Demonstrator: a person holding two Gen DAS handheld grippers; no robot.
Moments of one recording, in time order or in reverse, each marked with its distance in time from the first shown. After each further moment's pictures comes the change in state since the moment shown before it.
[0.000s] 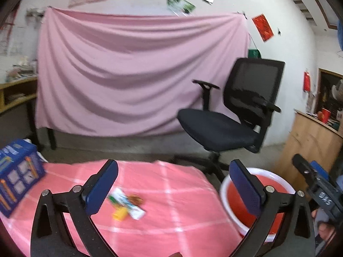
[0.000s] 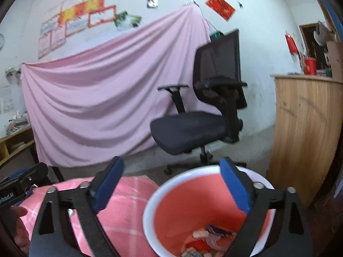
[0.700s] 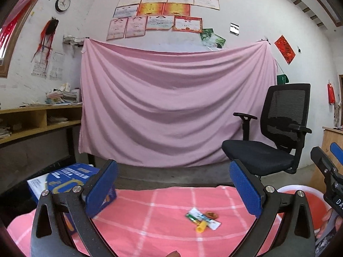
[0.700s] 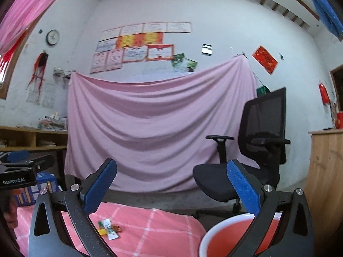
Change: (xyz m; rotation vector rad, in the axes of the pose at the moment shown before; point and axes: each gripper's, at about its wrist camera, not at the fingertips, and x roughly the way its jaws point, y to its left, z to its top) left arm -0.078 0.097 -0.022 0.023 -0.232 0.235; right arm -0.029 0.110 -0.006 -0.215 -0.281 0.230
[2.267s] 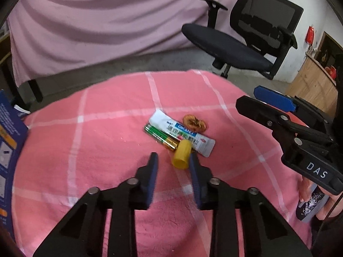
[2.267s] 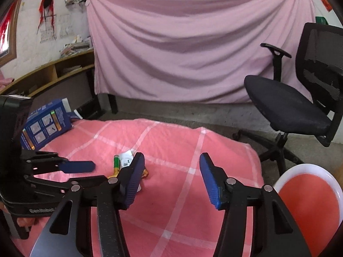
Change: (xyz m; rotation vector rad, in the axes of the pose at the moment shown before) left arm 0.153 -0.021 -0.087 0.073 0.824 -0.358; right arm 0.133 0.041 -0.089 -0.009 0.726 0.308
